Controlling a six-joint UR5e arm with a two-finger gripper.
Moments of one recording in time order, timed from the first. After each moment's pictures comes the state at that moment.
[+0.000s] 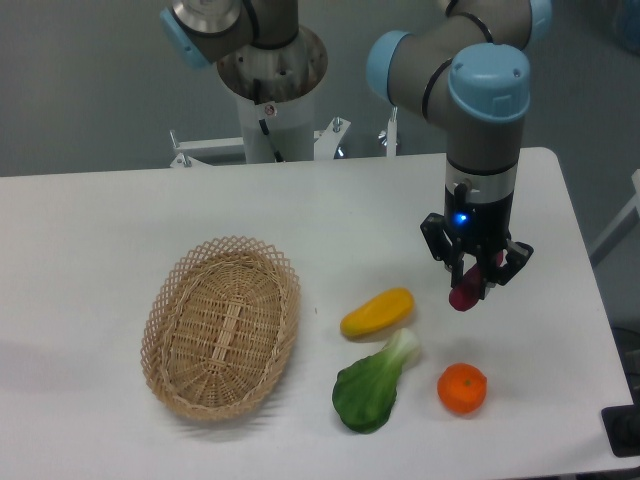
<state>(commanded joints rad) 2.64 -1.87 -1.56 -0.95 1.47 1.27</state>
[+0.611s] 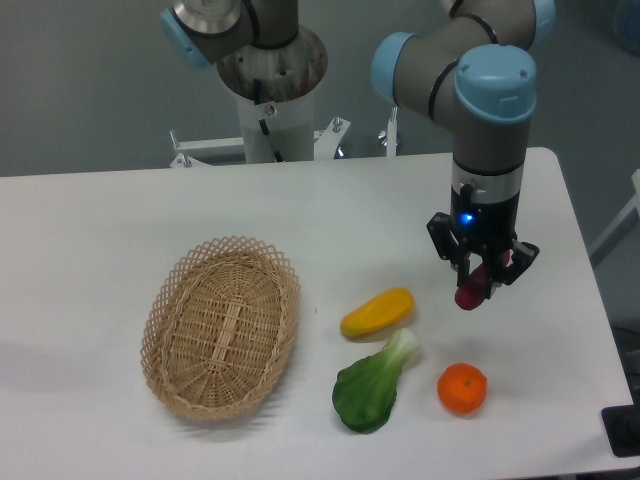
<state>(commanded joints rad) 2.67 -1.88 -1.57 -0.95 1.48 1.35</state>
